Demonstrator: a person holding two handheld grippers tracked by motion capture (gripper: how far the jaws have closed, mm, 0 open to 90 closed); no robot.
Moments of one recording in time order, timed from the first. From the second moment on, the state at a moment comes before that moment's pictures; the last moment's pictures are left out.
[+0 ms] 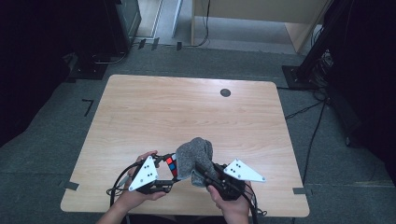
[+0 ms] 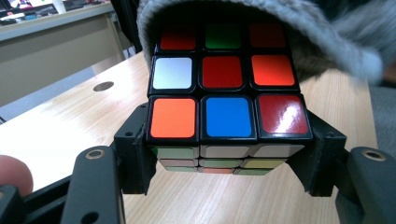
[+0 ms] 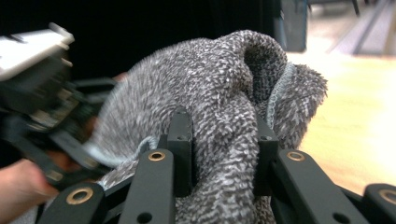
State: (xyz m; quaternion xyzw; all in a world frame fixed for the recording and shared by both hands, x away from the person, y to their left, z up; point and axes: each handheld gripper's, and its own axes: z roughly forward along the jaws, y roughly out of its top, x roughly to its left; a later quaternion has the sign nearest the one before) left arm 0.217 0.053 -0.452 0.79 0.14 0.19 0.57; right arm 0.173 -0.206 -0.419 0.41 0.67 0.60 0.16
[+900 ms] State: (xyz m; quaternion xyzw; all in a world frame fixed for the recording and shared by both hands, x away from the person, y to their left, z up) left arm 0.213 0.051 -0.449 0.79 0.12 0.20 0.56; right arm 0.172 -0.210 -0.419 0.41 0.67 0.59 0.20
